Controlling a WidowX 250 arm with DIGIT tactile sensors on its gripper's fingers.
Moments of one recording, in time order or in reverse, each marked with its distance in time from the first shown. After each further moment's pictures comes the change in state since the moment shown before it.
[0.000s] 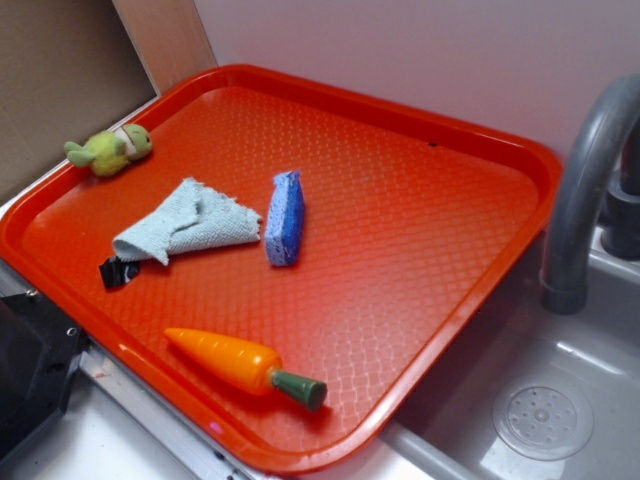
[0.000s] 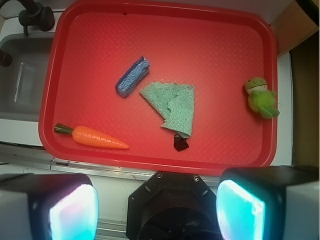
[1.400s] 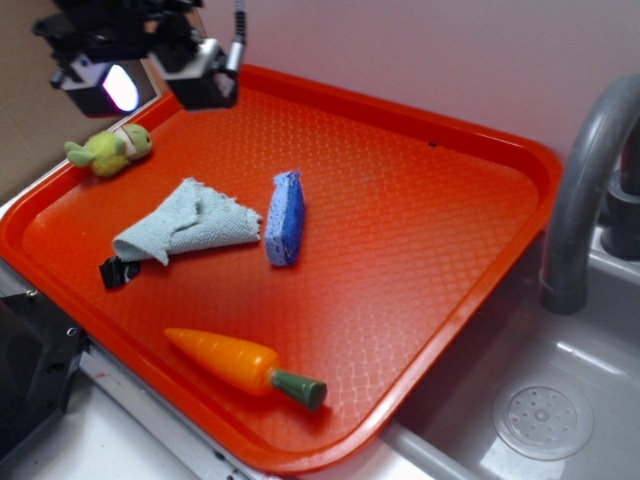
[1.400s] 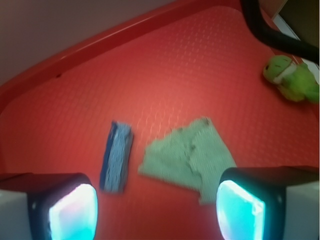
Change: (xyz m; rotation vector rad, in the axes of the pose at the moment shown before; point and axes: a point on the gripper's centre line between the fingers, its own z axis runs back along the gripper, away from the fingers) arm 0.084 -0.012 -0.125 0.083 -0.111 0.557
